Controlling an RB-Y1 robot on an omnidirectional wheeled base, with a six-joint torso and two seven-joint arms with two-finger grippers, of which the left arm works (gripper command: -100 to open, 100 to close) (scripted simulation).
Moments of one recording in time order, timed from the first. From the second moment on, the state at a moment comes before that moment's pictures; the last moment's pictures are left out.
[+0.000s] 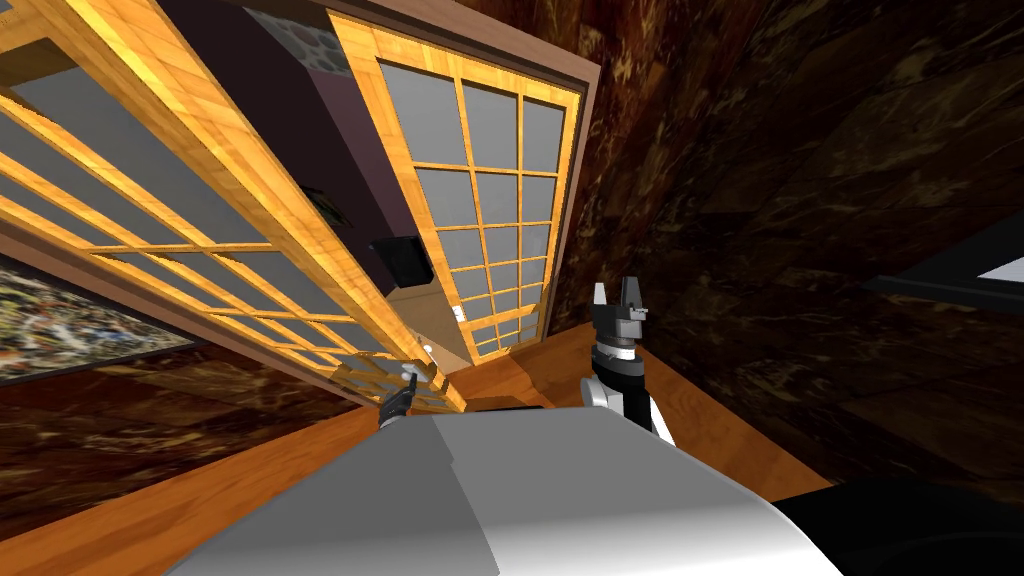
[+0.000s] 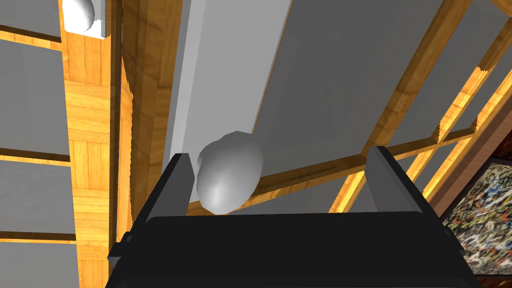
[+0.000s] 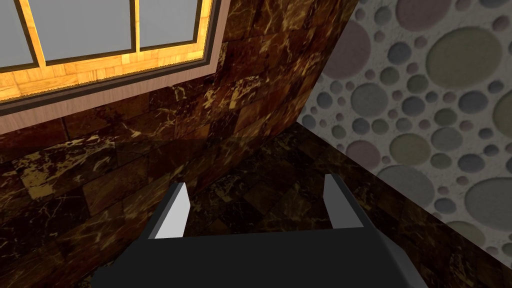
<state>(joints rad) 0.14 0.06 0.66 -0.74 -0.31 -0.80 -0.89</state>
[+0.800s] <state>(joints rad) 0.14 0.05 0.66 -0.74 -0.31 -0.79 -0.88</state>
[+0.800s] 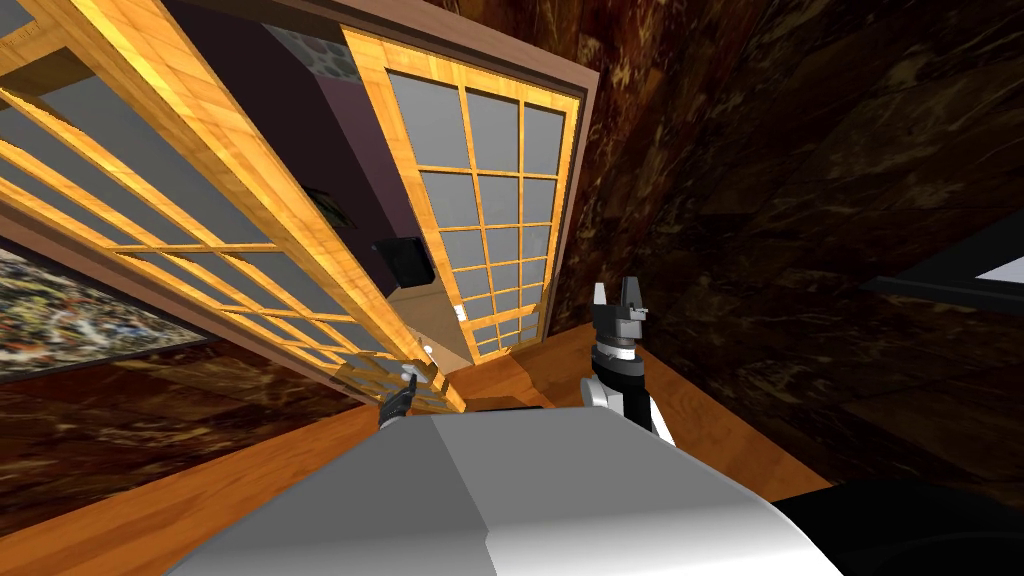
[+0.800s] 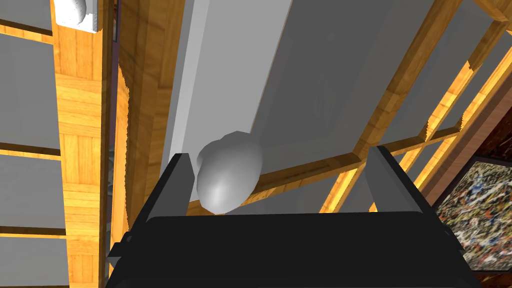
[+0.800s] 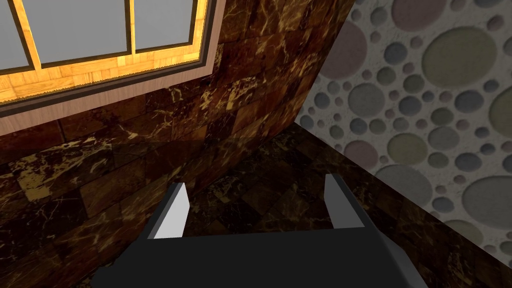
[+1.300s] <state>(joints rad) 0.13 0.05 0.65 -0.73 -0.31 -0.81 -0.80</state>
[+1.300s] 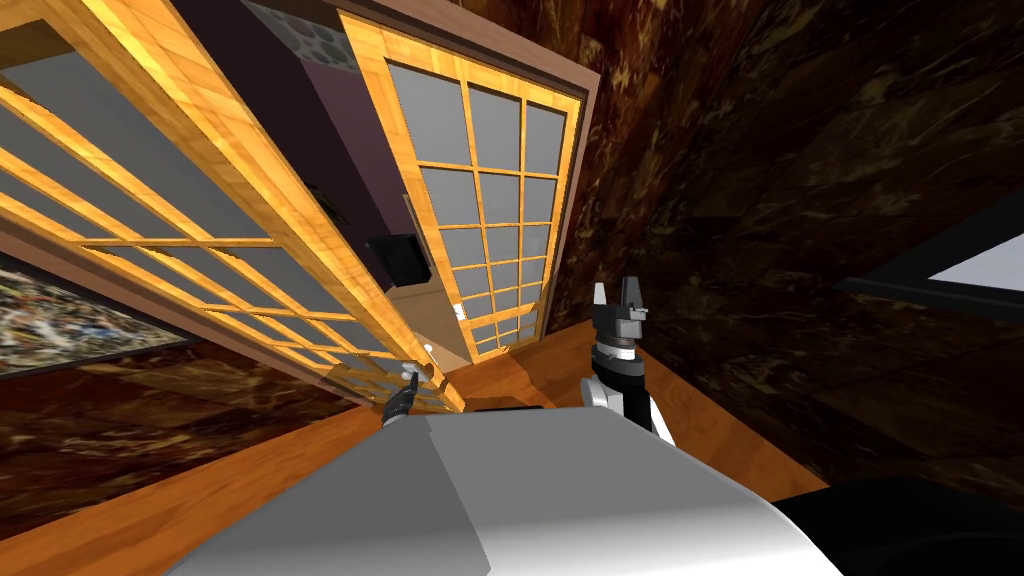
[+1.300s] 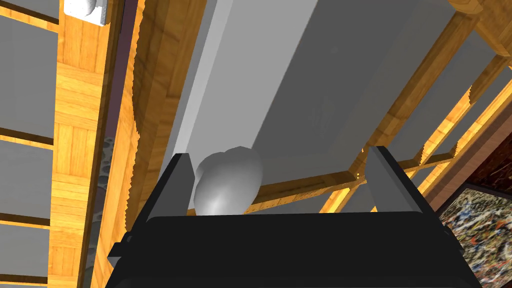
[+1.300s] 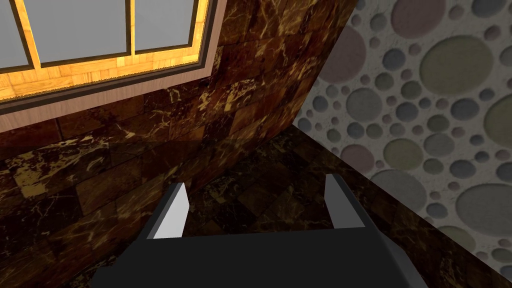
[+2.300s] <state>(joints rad) 0.12 0.05 0.65 -0.72 -0.31 -0.81 -0.54</state>
